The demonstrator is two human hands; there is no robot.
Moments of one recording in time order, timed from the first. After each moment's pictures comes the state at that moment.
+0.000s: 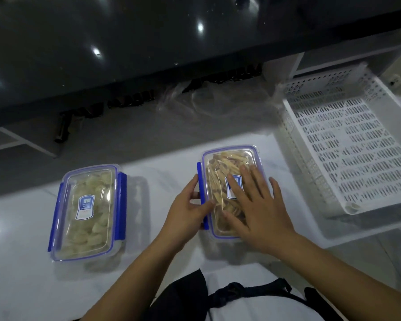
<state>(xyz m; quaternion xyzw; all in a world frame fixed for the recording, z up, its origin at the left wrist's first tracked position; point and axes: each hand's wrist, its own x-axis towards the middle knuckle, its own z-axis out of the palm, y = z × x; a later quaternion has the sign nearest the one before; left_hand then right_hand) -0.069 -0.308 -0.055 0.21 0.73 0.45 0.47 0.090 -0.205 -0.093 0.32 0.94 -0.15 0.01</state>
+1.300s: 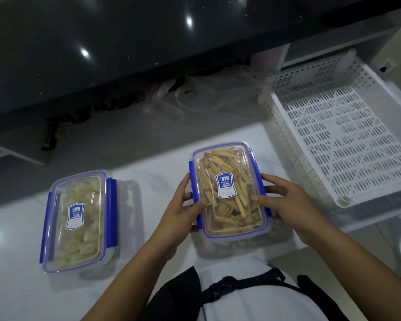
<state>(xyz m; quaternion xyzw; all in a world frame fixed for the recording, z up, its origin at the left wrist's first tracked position) -0.069 -0.307 -0.056 0.16 0.71 0.45 0.52 0.130 -0.161 -0.068 0.49 0.52 -0.69 -0.12</state>
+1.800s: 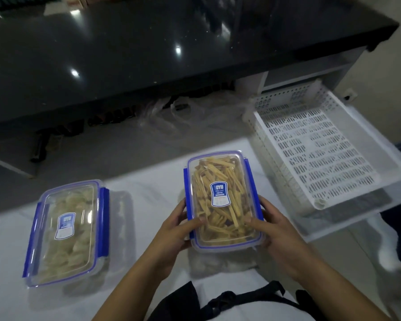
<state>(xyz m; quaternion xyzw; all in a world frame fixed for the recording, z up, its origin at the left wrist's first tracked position) -0.058 -0.330 -0.056 0.15 0.64 0.48 0.58 0.147 -0.214 -0.057 0.45 0.39 -0.78 -0.18</state>
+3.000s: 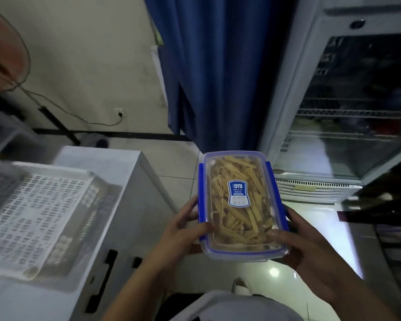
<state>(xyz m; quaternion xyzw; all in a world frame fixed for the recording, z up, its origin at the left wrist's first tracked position) 0.416 -0.234 -0.017 0.52 0.41 0.13 0.74 0.617 -0.388 -0.022 0.55 0.11 -0.57 -0.61</state>
